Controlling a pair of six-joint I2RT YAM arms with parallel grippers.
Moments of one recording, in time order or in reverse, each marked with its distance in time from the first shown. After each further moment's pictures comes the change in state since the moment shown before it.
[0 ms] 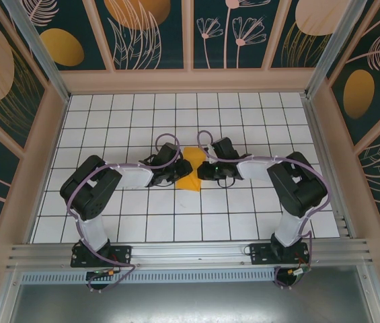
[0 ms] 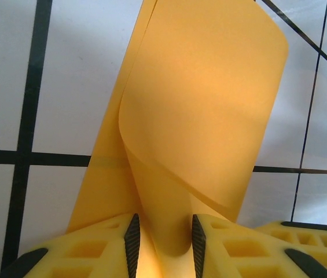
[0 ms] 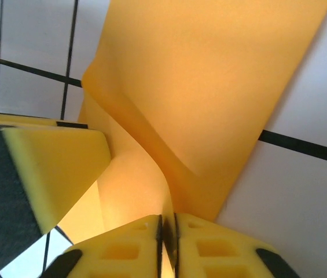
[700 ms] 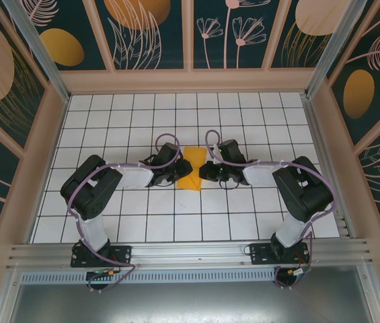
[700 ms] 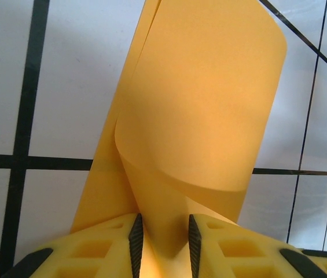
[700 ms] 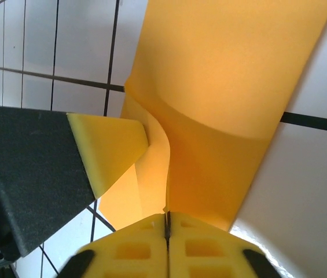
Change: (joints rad) left arm 0.000 0.005 0.000 0.013 0.002 -0.002; right arm -0.023 -0.055 -0.101 0.158 -0.087 0.122
